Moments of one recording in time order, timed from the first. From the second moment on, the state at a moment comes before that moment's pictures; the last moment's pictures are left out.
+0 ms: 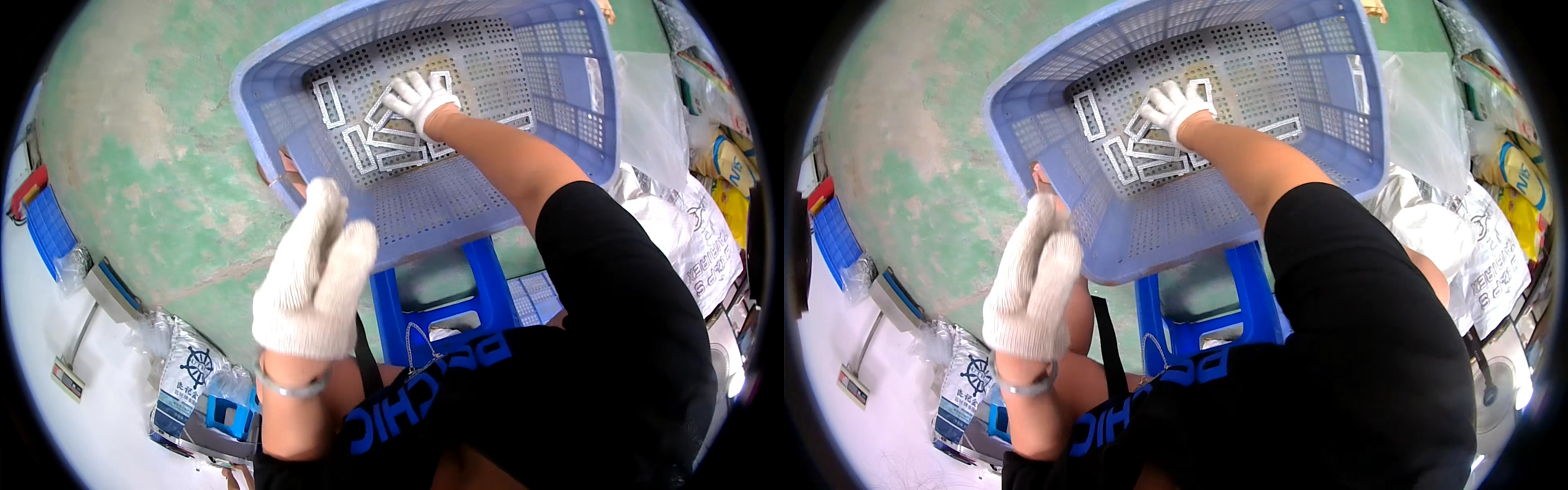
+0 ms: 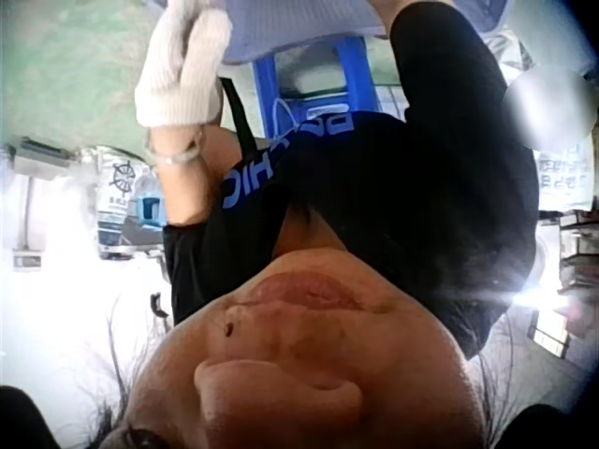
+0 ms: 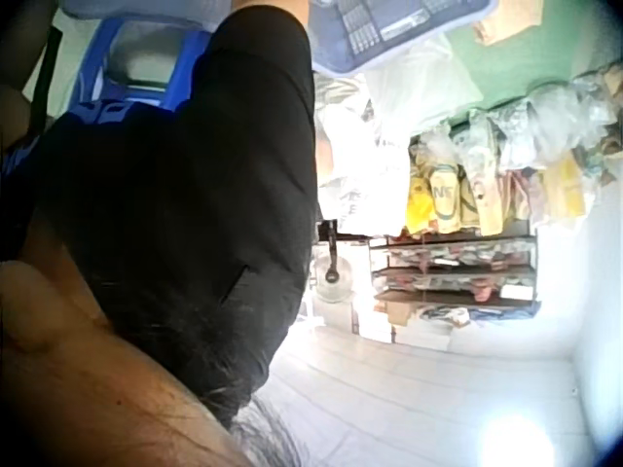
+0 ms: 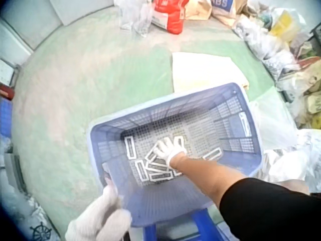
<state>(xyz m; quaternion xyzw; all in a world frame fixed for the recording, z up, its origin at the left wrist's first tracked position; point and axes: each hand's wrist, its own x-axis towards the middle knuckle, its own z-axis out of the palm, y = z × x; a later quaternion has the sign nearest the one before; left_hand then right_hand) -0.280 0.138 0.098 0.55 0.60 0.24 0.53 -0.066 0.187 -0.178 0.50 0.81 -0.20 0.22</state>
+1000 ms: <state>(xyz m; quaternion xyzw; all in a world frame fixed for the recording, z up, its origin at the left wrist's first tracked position) -0.276 0.141 0.095 0.55 0.57 0.17 0.59 -0.082 0.199 -0.215 0.59 0.70 -0.26 0.32</state>
